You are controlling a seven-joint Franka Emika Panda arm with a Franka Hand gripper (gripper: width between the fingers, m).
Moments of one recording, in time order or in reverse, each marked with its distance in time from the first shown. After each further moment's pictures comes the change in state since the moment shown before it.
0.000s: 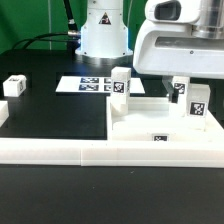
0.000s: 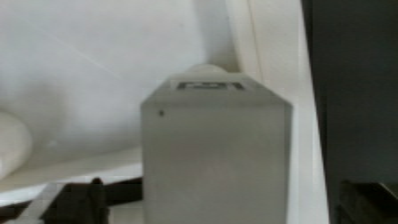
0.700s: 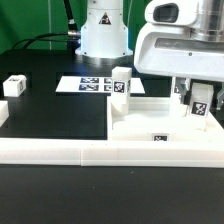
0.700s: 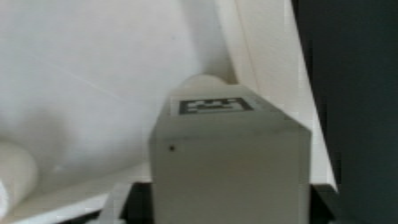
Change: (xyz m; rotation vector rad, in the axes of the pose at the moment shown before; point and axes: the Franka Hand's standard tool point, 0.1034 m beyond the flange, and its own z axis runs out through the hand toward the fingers) arm 0.001 0.002 0.001 -0.001 -0.001 0.174
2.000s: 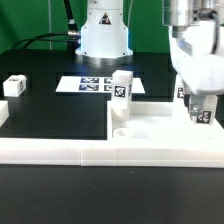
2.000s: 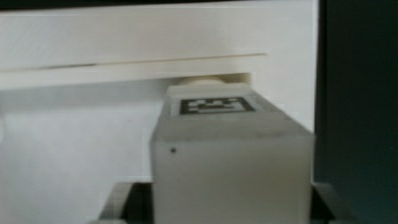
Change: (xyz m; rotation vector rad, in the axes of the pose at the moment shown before) arm 0.012 0.013 0.003 0.252 0.042 1.373
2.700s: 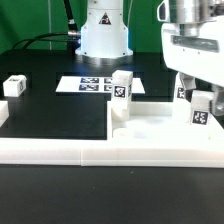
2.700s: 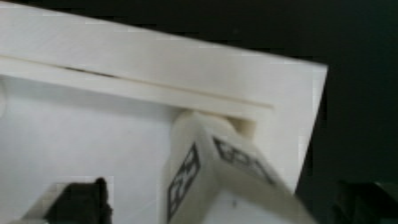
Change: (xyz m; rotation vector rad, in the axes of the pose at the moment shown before) arm -0.024 0.004 -0.001 -0.030 -0.027 -0.526
